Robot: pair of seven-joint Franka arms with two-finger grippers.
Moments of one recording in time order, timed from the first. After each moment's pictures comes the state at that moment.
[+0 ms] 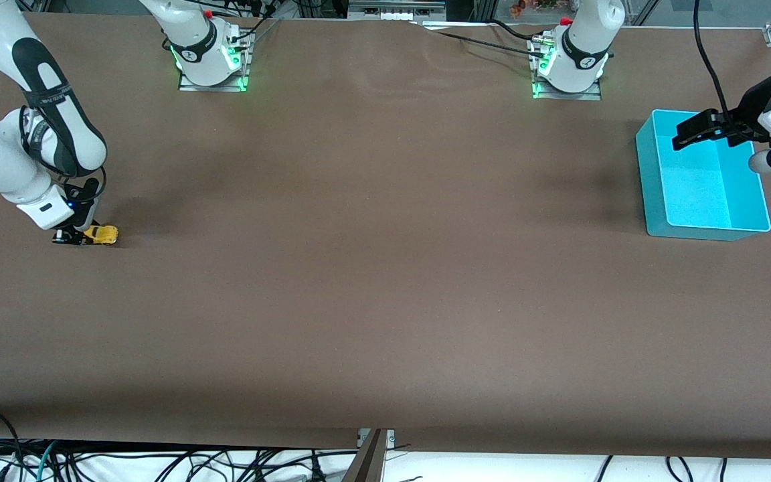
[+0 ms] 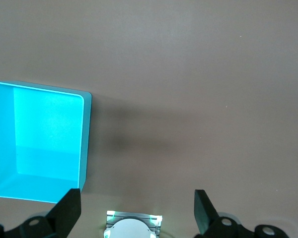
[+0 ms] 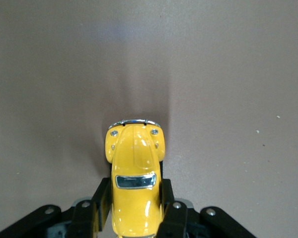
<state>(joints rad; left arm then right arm) -0.13 -0.04 0.14 -1.66 -0.04 1.44 -0.11 -0.33 0.40 -0.06 -2.27 -0.05 2.81 -1.88</state>
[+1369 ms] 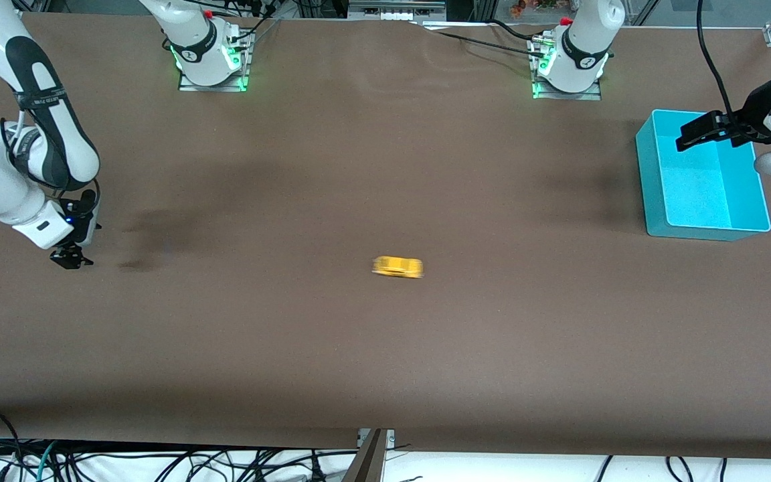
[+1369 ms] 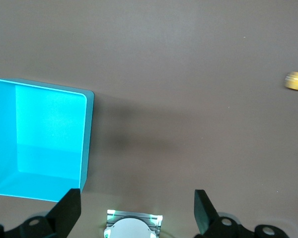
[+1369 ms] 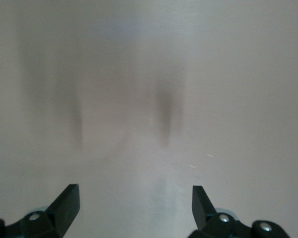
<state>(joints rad) -0.12 -0.03 0.14 -1.66 -0.04 1.43 -0.11 -0.33 0.40 0.03 -2.08 -0.05 2.59 -1.87</state>
